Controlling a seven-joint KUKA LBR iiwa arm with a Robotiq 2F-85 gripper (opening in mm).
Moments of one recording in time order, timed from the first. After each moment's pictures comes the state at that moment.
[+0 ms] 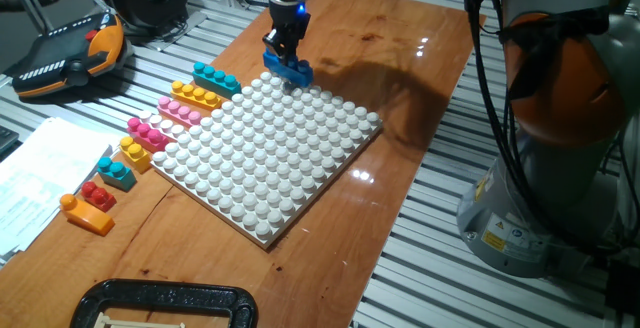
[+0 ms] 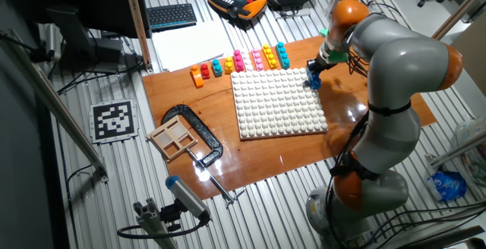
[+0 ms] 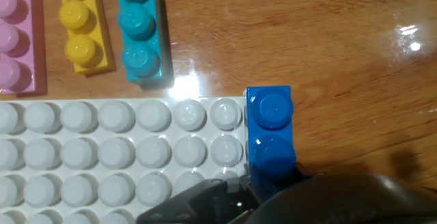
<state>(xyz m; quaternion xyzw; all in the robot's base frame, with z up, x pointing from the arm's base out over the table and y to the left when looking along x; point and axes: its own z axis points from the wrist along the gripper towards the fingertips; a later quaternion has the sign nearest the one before) 0.554 -0.163 0.106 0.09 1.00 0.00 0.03</state>
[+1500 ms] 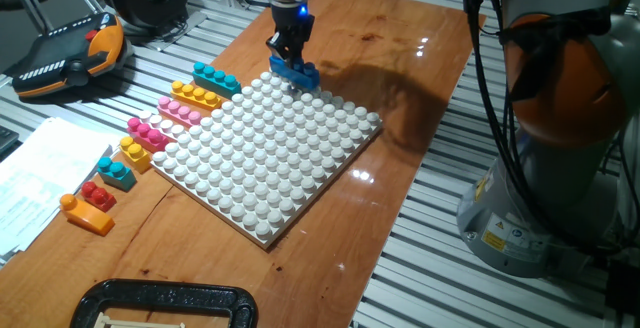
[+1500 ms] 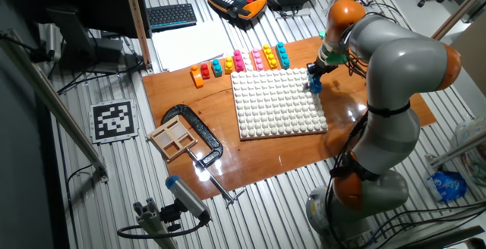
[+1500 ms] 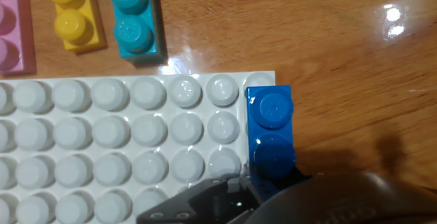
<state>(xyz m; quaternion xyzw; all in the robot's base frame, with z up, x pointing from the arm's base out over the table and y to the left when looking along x) 0.539 -0.160 0.104 0.10 0.99 -0.02 0.01</state>
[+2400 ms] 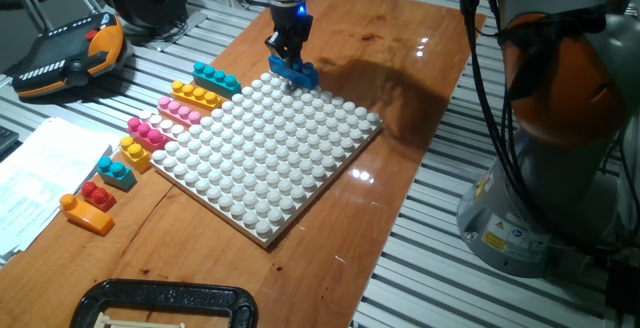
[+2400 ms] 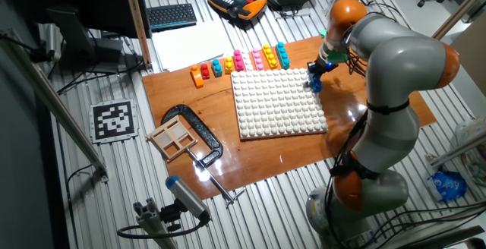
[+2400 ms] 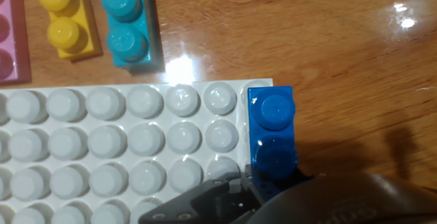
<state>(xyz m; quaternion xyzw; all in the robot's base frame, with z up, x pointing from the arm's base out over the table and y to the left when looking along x) 0.549 -0.163 0.099 0.11 0.99 -0.01 0.01</state>
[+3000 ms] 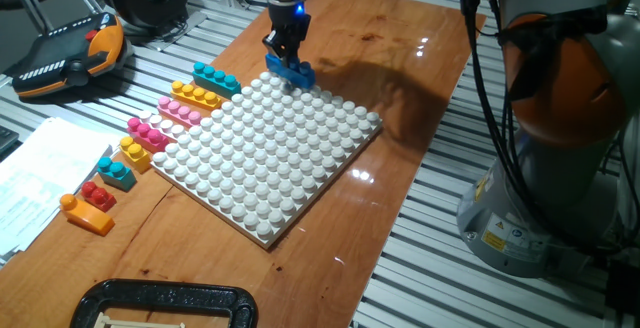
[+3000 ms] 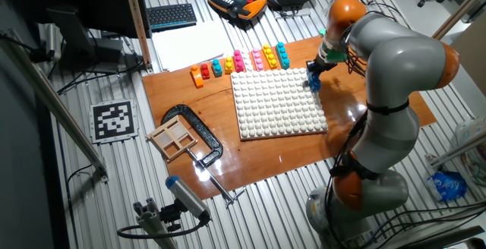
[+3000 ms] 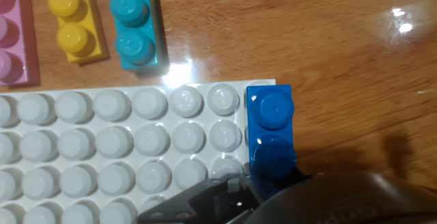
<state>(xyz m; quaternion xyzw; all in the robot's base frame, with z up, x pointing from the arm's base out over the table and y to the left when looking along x) 0.544 -0.158 0.106 0.11 0.99 -0.01 0.01</state>
